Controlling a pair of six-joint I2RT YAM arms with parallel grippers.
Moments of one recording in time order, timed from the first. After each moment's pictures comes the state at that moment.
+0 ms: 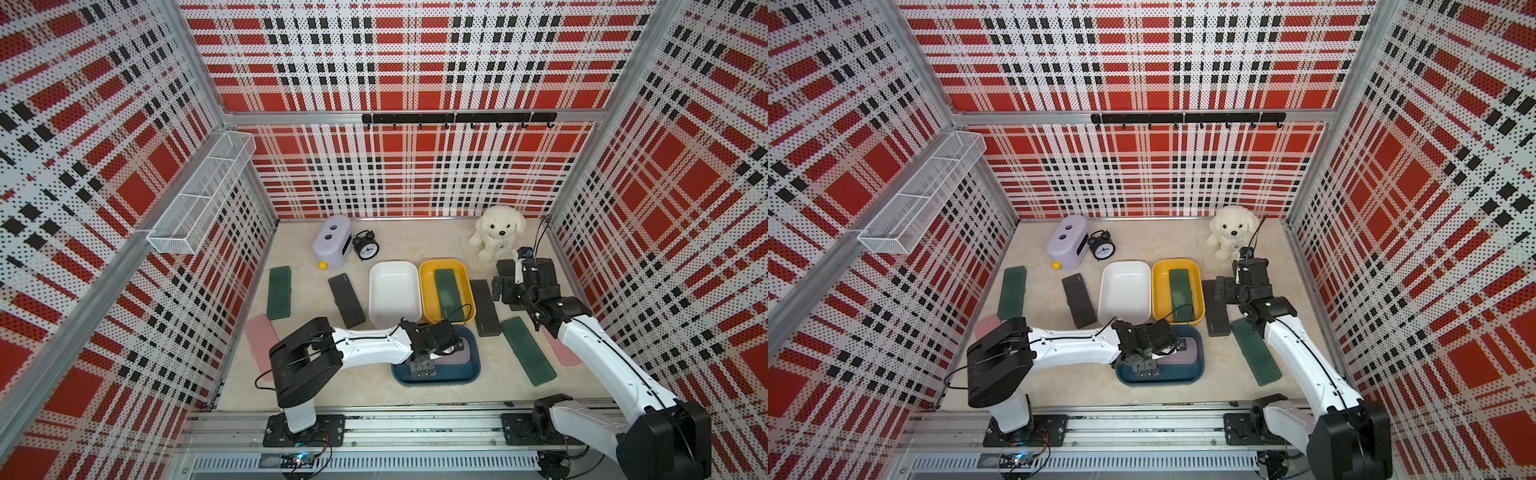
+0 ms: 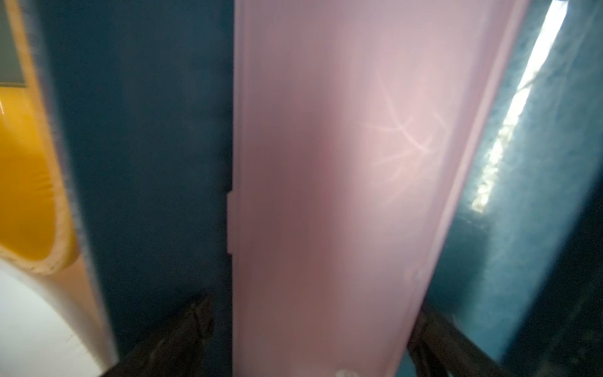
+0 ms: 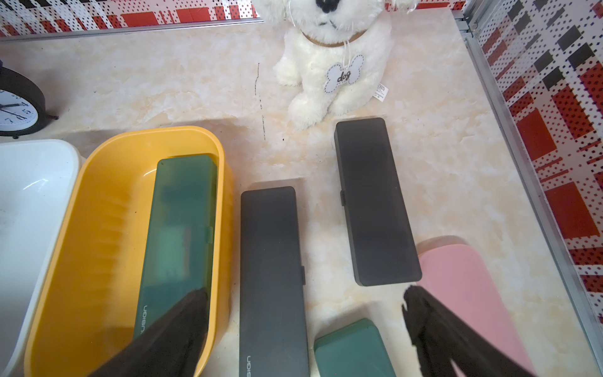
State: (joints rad) left arm -1.13 1.77 1.08 -0.60 -0.31 0.35; right arm 0.21 1.11 0.84 -0.44 0.16 0.19
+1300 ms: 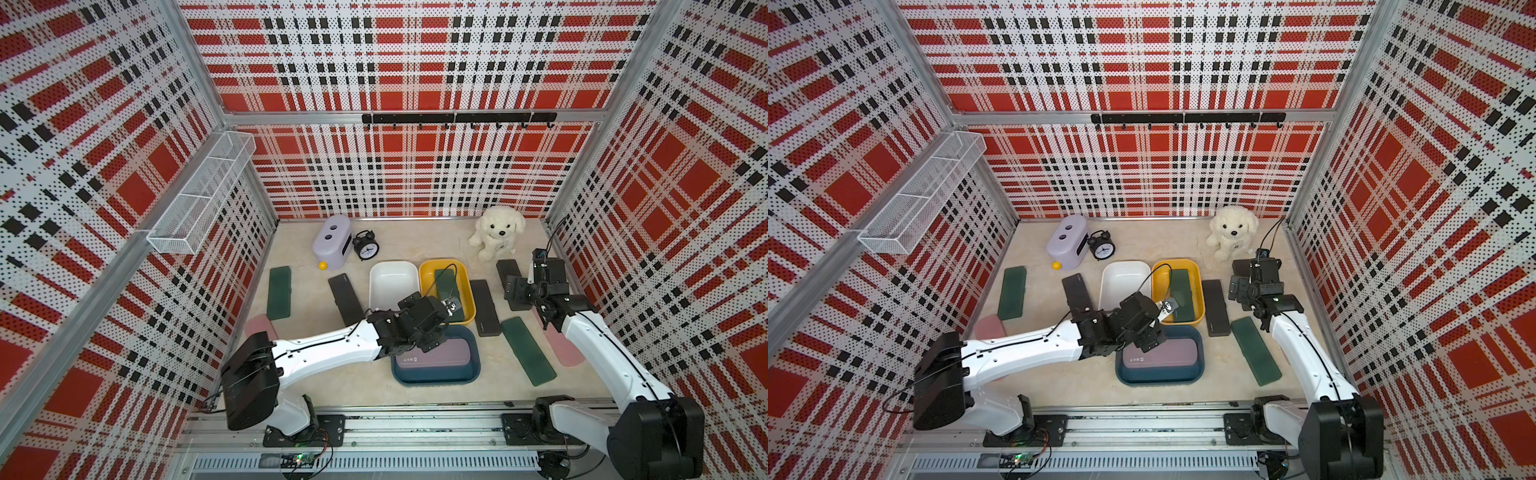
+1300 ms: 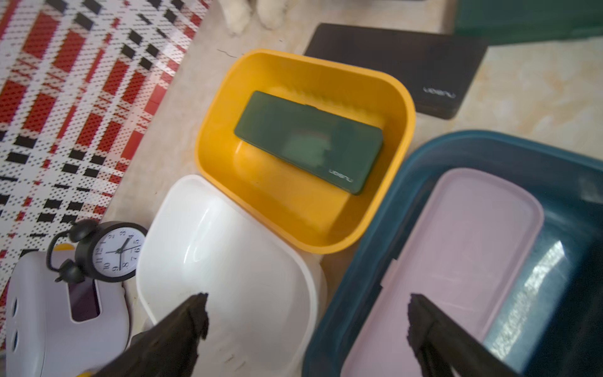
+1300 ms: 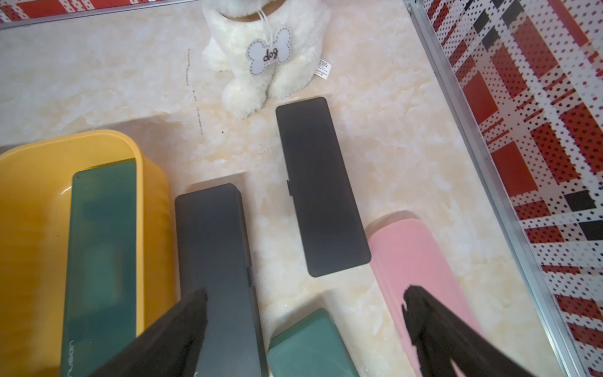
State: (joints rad) left arm -1.06 1.46 1.05 -0.38 -0.41 0.18; right arm 0.07 1.16 0.85 -0.49 0.18 0.18
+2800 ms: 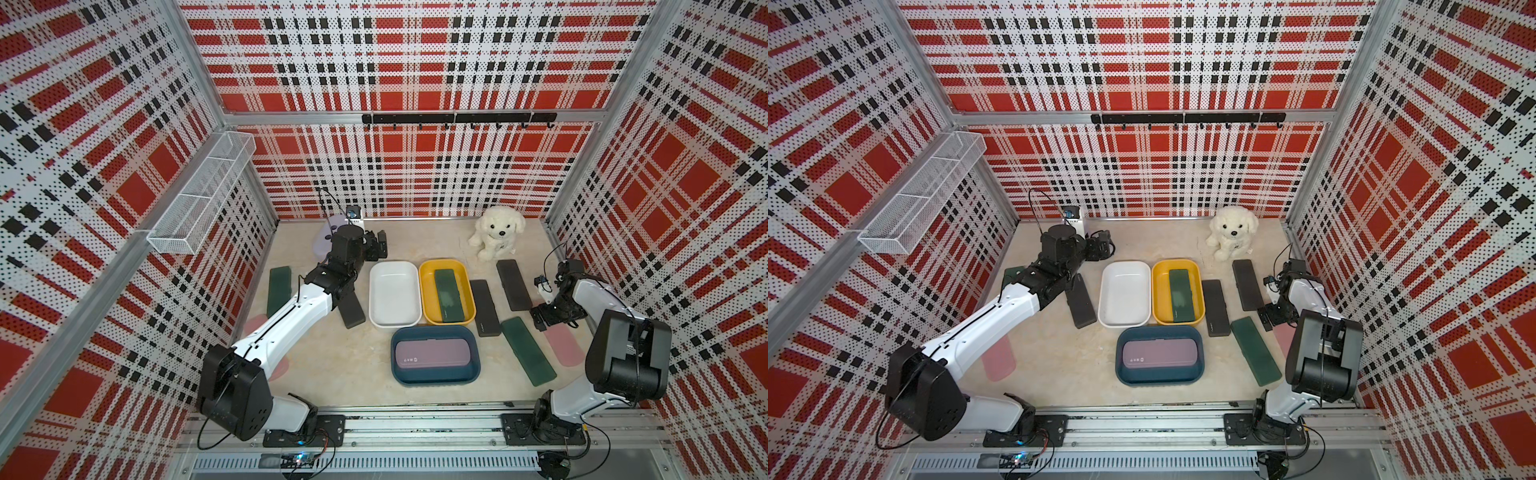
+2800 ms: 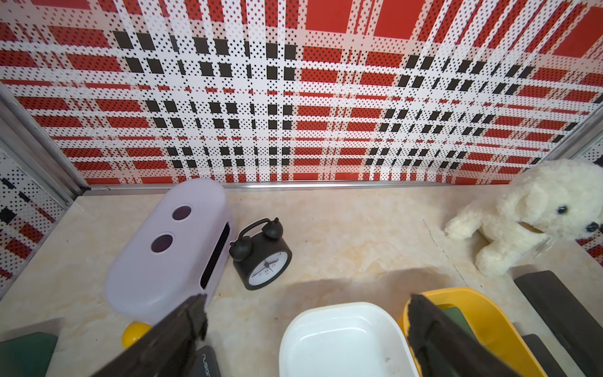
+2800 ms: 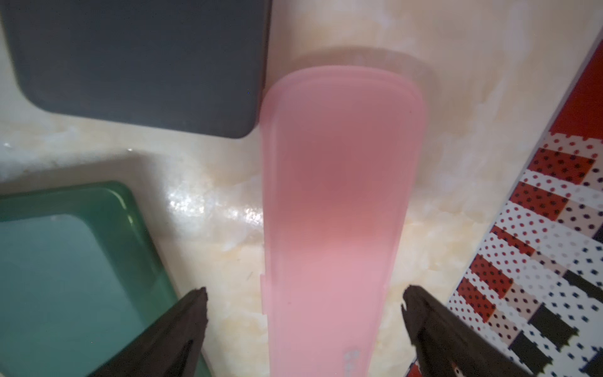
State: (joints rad) left arm -0.45 1.41 1.16 -0.07 -0.30 -0.21; right arm -0.29 1.60 1.00 -0.80 0.11 -0.54
